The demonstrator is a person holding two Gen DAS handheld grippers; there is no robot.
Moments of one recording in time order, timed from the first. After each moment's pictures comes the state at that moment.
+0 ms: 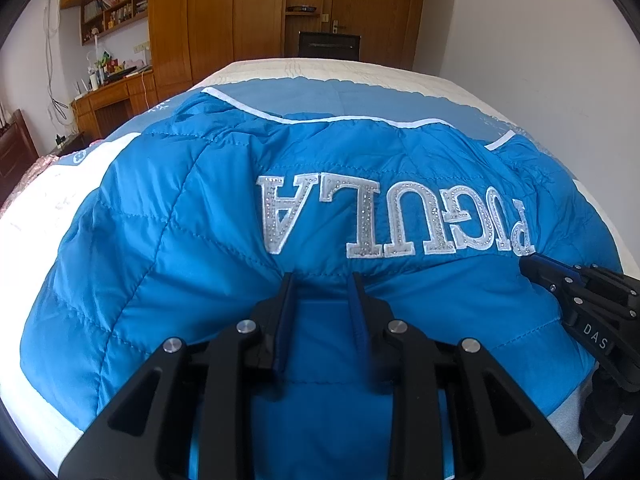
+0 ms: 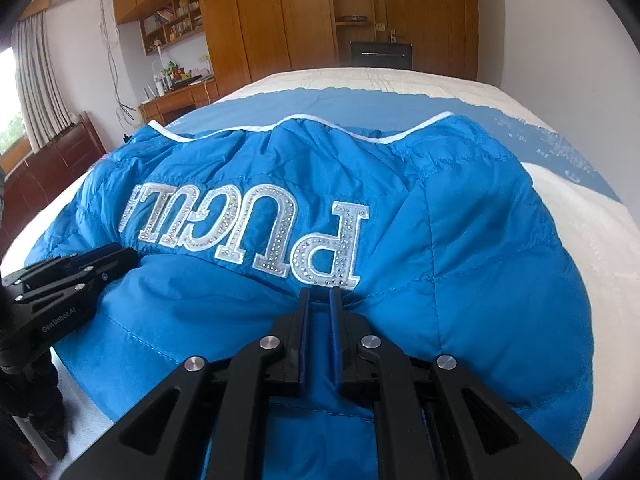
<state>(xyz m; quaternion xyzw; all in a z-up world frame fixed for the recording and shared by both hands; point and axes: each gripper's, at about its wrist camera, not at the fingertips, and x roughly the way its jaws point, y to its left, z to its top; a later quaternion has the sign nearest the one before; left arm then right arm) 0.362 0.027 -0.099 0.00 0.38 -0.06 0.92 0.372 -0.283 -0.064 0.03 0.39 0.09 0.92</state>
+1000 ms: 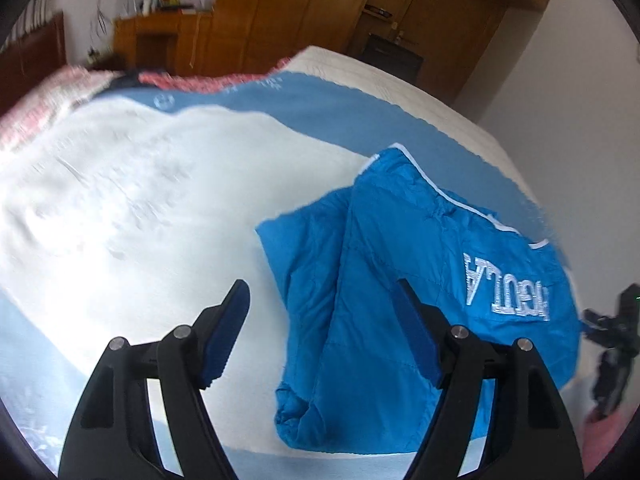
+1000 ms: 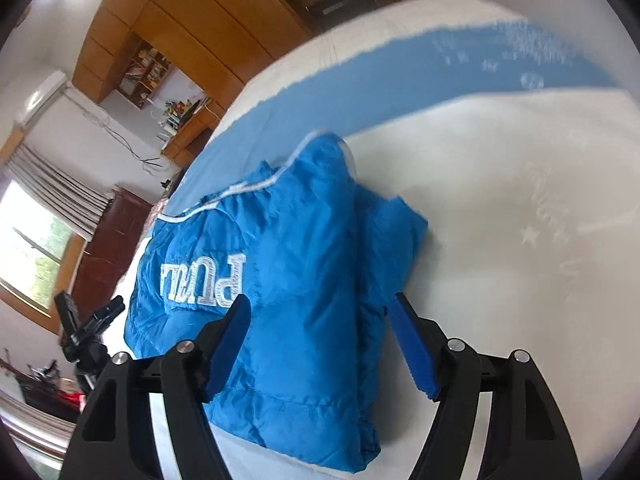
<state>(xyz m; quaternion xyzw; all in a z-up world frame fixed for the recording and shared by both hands) 0.379 0.220 -0.051 -0.17 0.42 -0.05 0.89 0.405 -0.462 -0.042 0.26 0.48 0.16 0.82</state>
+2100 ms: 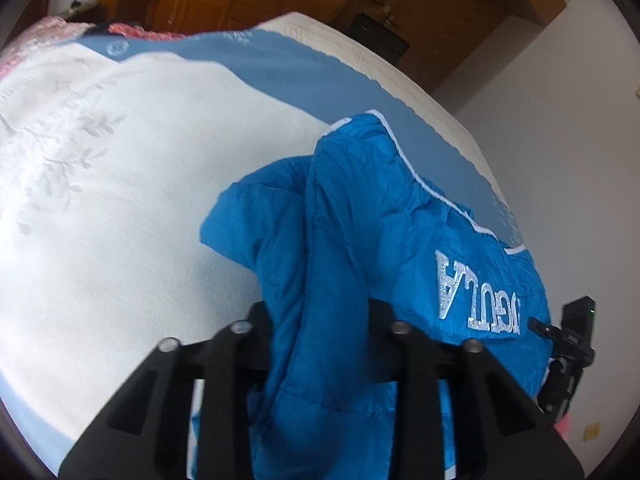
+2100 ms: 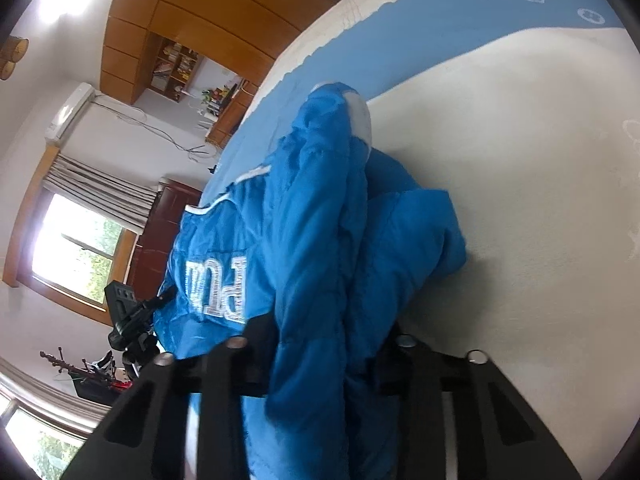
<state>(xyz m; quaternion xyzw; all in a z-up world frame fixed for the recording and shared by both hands) 0.413 0.177 -0.083 -0.22 0.44 -0.09 0.86 0.440 -0.453 -0.075 0.32 0.48 0.25 0.78</state>
